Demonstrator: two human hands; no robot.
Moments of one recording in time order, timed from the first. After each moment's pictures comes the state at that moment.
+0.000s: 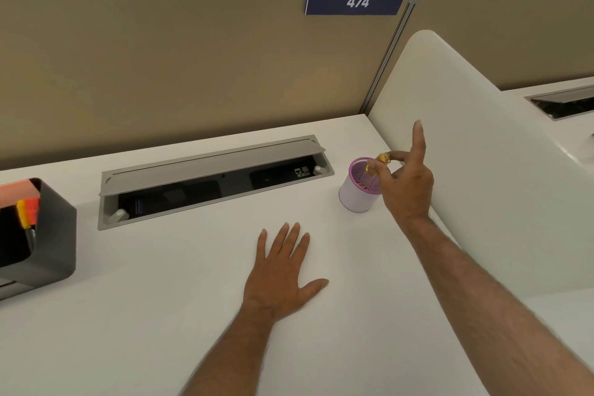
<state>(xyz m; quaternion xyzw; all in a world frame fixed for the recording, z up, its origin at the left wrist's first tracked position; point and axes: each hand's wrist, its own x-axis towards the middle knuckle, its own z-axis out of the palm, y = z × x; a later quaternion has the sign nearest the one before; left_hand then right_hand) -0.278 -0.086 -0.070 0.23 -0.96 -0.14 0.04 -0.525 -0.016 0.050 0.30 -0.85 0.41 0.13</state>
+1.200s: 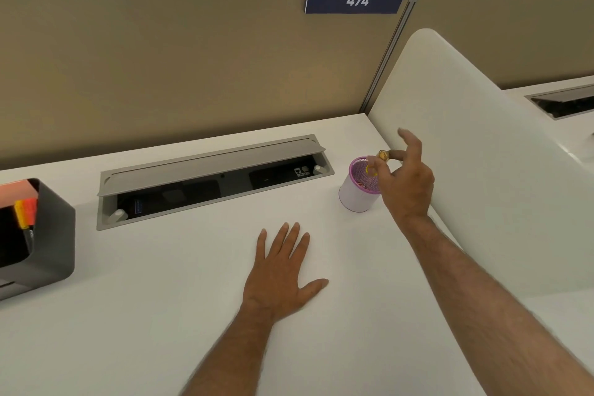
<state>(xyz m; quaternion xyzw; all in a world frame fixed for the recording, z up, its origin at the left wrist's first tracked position) -0.277 -0.085 -0.067 0.23 -0.96 -0.14 0.04 -0.521 -0.019 0.056 0.31 -0.85 0.39 0.16</state>
